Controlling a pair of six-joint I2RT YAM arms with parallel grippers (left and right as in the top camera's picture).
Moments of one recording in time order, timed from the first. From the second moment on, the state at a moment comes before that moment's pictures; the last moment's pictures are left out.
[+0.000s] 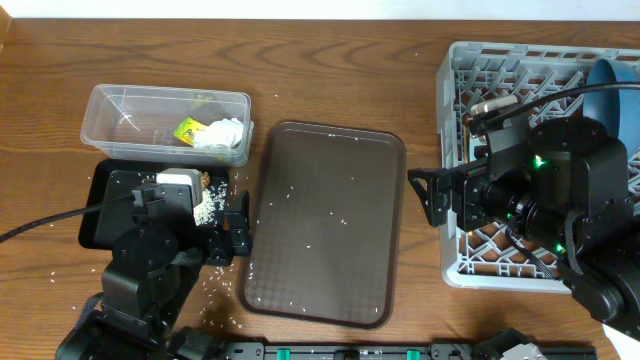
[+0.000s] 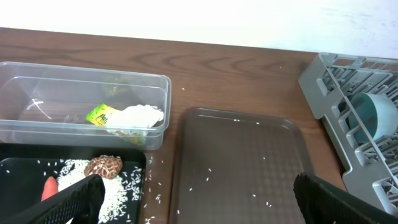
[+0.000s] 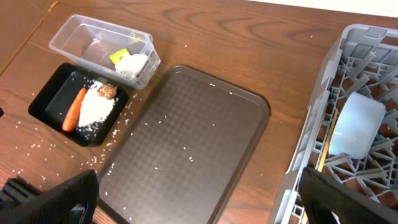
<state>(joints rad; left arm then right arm) -0.40 0.61 0.97 -0.84 -0.16 -0.30 0.47 1.11 1.62 -1.21 -0.11 0.23</state>
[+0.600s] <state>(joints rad) -0.40 0.61 0.97 -0.84 -0.16 -0.30 0.39 0.96 1.47 -0.89 0.05 -0.09</state>
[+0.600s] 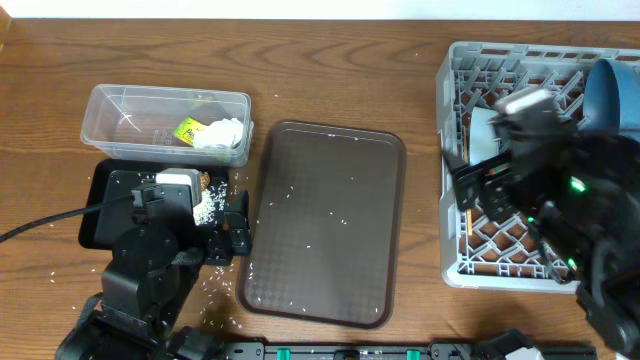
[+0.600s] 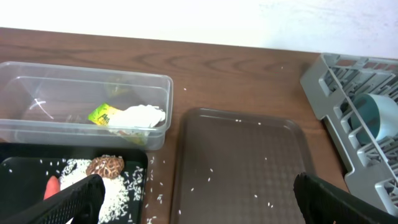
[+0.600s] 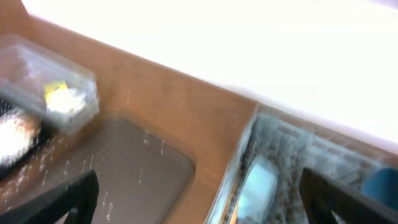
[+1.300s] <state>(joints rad) -0.40 0.61 0.97 -0.85 -0.17 -0.30 0.22 0.16 0.34 -0.38 -0.18 -0.12</state>
